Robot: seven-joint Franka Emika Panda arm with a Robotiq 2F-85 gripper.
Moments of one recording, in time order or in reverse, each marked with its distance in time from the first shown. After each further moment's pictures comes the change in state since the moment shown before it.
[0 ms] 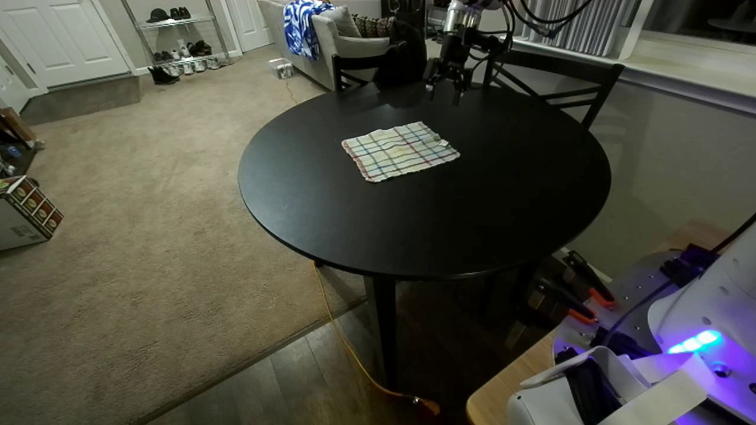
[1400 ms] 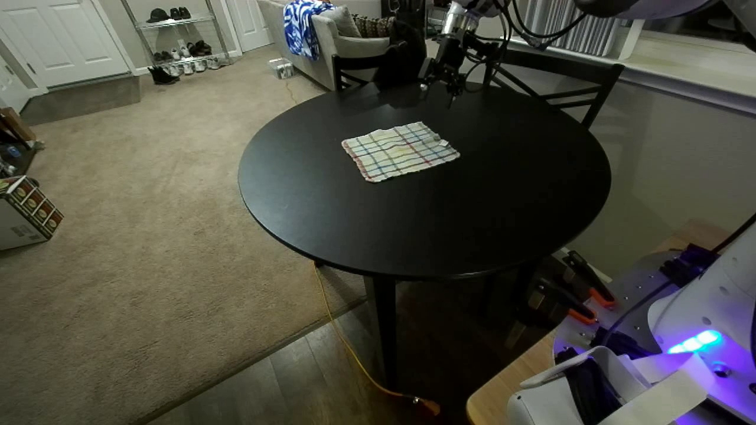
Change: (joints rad) arm -0.032 0.123 0.051 0.178 0.056 -0.078 -0.031
